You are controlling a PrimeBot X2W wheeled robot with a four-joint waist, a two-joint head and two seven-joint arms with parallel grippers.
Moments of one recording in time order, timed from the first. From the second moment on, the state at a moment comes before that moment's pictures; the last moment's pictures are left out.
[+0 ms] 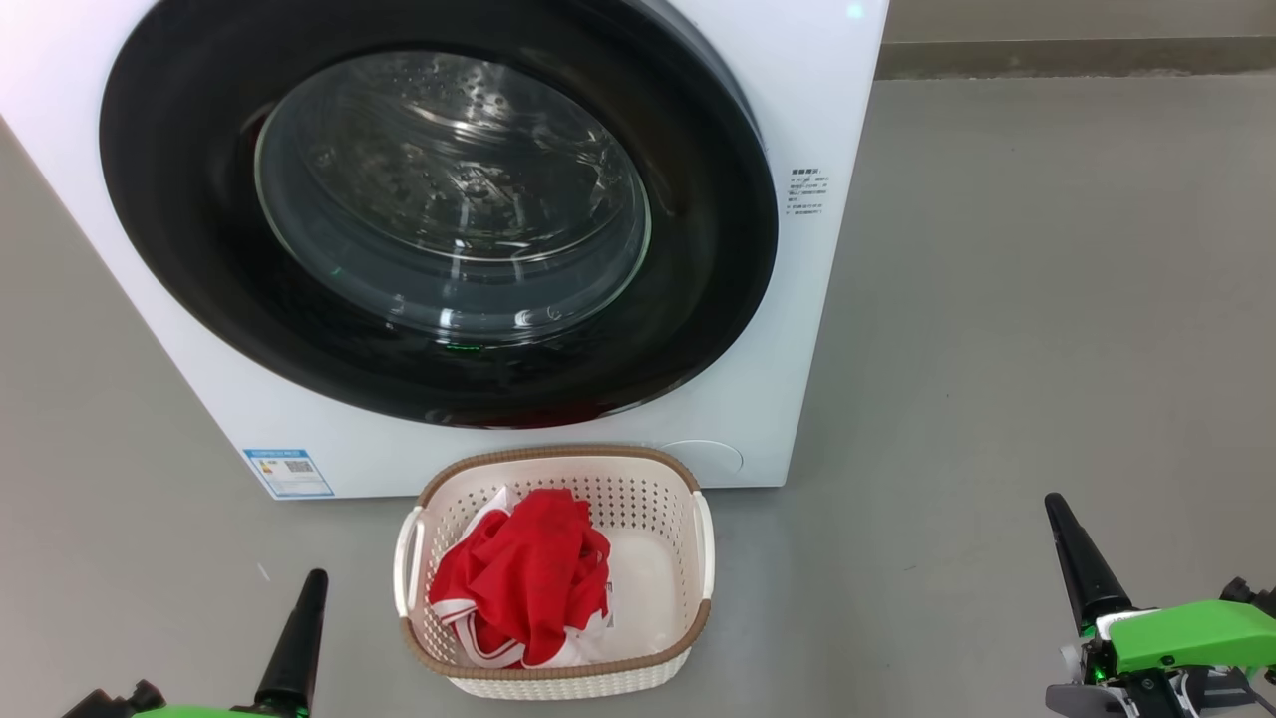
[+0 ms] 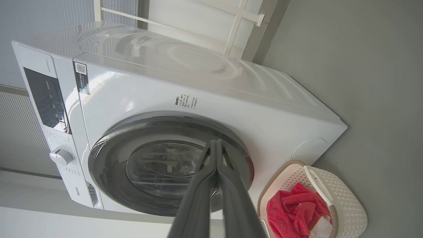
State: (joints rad) left arm -0.05 0.05 0.06 0.28 -1.44 -0.12 0.06; right arm -0.03 -0.04 -0.12 0.29 1.44 0.13 0.06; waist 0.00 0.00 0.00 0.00
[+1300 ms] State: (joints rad) left arm -0.07 0.04 0.08 0.27 -1.60 -0.12 0.11; right arm -0.07 -0.04 -0.13 0.28 1.60 0.13 0.11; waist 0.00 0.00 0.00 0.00
